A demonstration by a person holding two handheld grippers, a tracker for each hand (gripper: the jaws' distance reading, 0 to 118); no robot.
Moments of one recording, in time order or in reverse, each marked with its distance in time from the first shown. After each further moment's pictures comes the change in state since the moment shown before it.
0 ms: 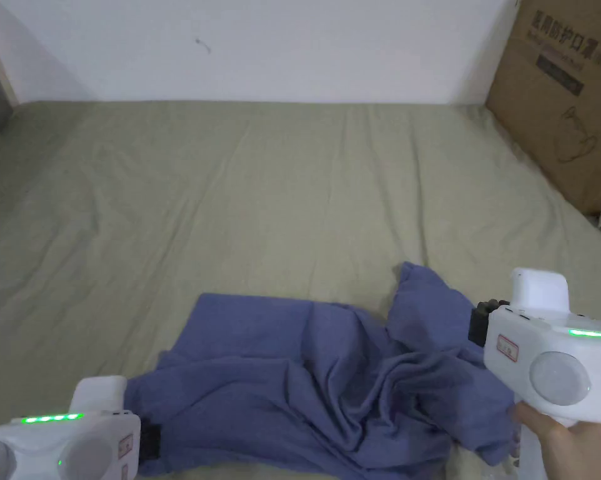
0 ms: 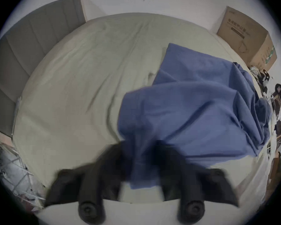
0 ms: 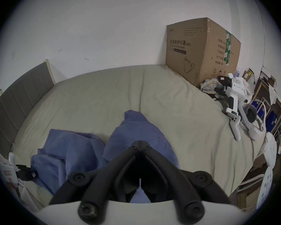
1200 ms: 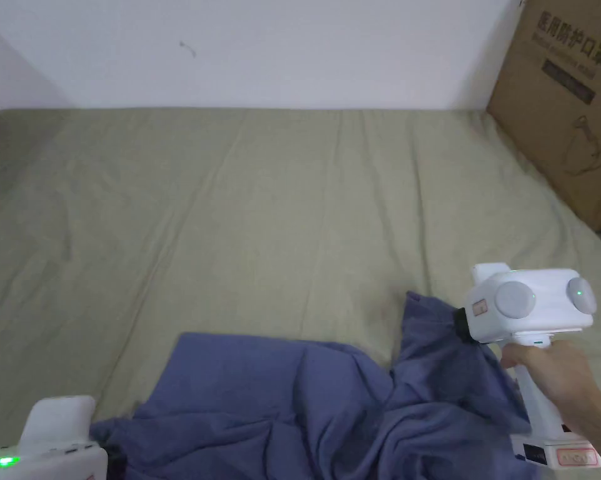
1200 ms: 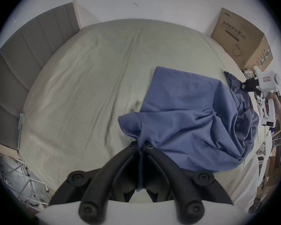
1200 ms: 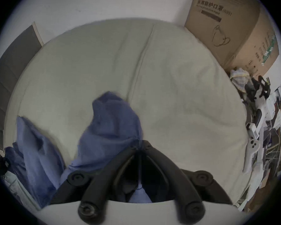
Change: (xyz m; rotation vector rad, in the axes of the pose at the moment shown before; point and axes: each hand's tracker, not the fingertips) left arm -0.001 0.056 0.020 0.002 -0.044 -0.027; right arm 0.030 0.075 -0.179 -0.406 0.021 0.167
